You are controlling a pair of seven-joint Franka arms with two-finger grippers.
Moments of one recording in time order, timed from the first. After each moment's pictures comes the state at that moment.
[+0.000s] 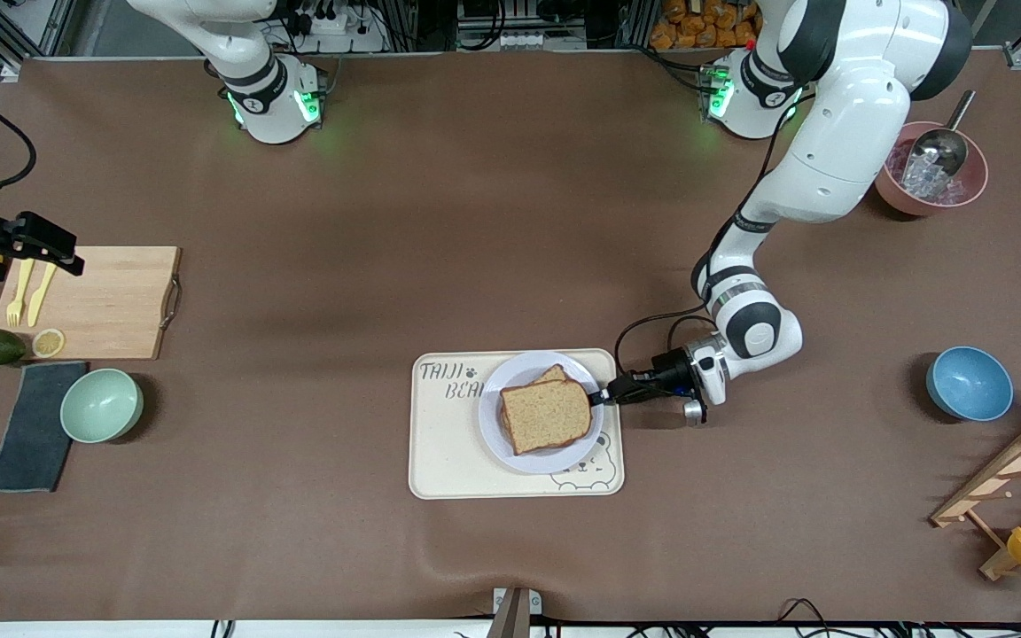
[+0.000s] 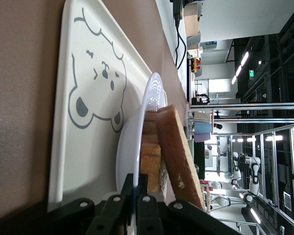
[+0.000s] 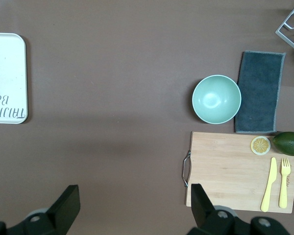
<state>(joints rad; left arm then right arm) -0.21 0.87 -0.09 -1.72 -1.91 2.13 1.13 -0.07 0.04 0.01 -1.58 0.02 1.64 -0.12</state>
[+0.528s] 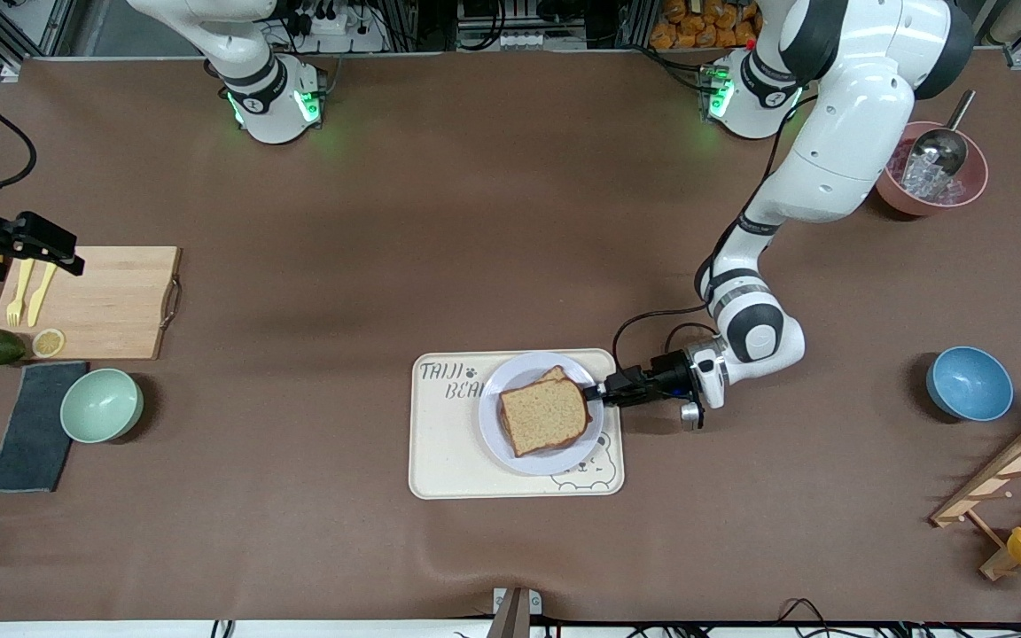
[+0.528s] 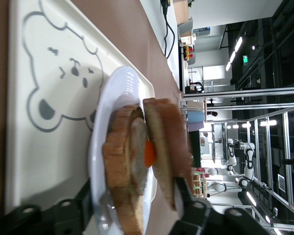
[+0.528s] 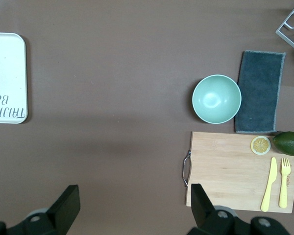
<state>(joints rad) -0.20 0.87 -0.10 -1.69 -1.84 2.09 1.10 -0.07 0.04 0.01 -1.59 0.02 1.64 -0.12</state>
